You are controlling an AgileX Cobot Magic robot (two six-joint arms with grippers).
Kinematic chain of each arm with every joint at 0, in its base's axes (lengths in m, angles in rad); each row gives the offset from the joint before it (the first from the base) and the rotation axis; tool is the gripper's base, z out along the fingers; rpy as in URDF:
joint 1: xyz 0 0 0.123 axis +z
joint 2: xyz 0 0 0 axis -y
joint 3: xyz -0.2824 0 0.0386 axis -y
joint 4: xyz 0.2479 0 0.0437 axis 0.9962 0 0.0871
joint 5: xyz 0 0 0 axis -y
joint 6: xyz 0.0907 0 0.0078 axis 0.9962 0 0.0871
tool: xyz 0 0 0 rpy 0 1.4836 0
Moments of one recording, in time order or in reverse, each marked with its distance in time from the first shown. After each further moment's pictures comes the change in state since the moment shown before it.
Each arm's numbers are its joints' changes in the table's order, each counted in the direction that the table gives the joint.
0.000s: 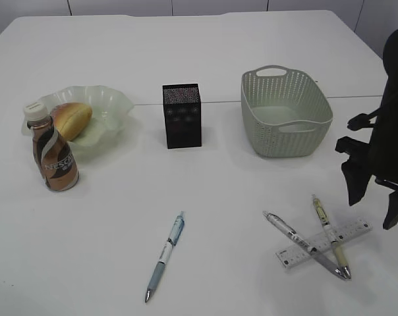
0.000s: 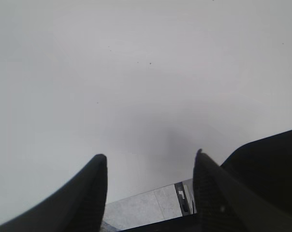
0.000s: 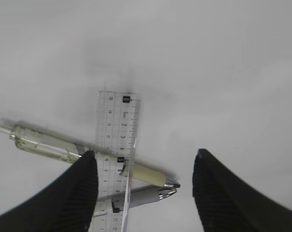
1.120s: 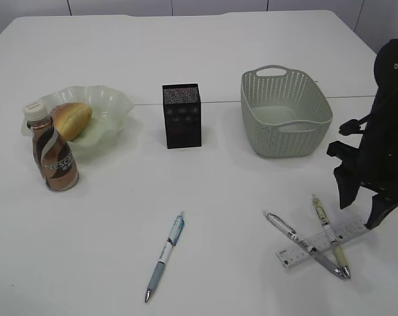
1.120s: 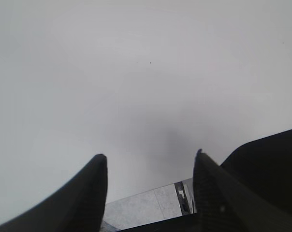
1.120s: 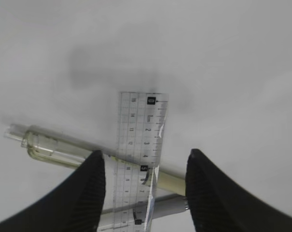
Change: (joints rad) left arm 0.000 0.000 0.000 0.000 -0.003 0.000; right arm 0.000 -0.061 0.000 0.048 0.074 0.000
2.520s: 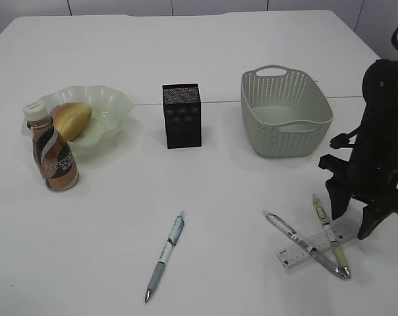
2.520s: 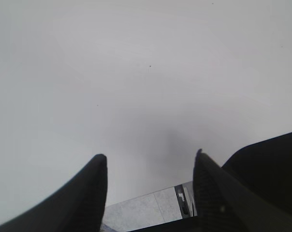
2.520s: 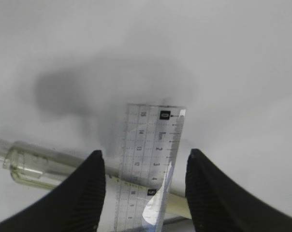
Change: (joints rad) left arm 0.000 0.000 0.000 0.000 0.010 0.000; right arm 0.002 -0.077 0.000 0.022 0.048 -0.039
